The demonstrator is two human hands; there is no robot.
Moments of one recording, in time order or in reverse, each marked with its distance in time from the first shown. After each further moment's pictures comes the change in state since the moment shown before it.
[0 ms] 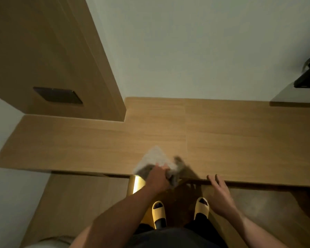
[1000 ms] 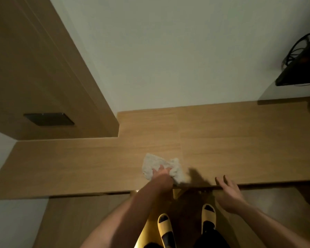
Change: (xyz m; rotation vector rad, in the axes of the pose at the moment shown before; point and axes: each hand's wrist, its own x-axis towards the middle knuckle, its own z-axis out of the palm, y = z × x) left_hand 0.046 0.022 -0.012 0.141 -0.247 -0.153; right_hand 0.015 0.010 -0.031 0.020 -0.060 0.139
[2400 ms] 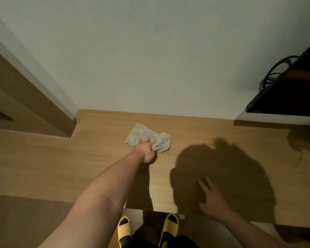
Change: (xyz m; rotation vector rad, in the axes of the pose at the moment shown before) left_hand 0.126 0.208 -0.079 0.282 0.221 0.145; right_hand 0.119 0.099 -0.163 -0.303 -0.096 -0.236
